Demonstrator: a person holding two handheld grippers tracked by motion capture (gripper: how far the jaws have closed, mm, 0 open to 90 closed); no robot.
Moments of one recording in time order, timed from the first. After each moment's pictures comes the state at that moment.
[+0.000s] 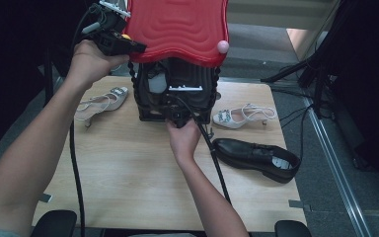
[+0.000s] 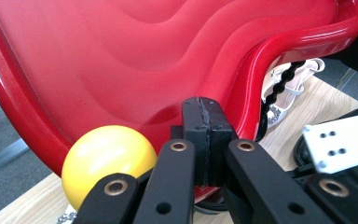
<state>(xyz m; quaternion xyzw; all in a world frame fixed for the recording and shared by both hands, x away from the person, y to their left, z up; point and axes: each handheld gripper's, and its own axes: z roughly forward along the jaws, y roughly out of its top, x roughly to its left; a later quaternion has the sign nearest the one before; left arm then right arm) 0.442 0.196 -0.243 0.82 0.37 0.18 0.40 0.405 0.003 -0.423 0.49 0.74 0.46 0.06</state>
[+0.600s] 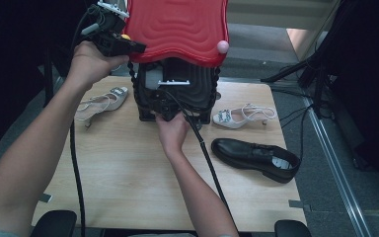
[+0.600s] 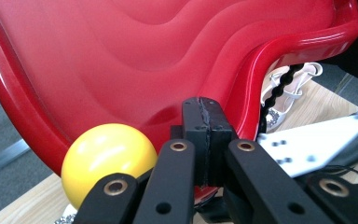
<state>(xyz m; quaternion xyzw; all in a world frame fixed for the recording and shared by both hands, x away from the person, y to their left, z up) 0.441 0.198 -0.245 0.81 0.37 0.18 0.42 0.424 0.029 -0.430 0.48 0.74 0.47 0.06</state>
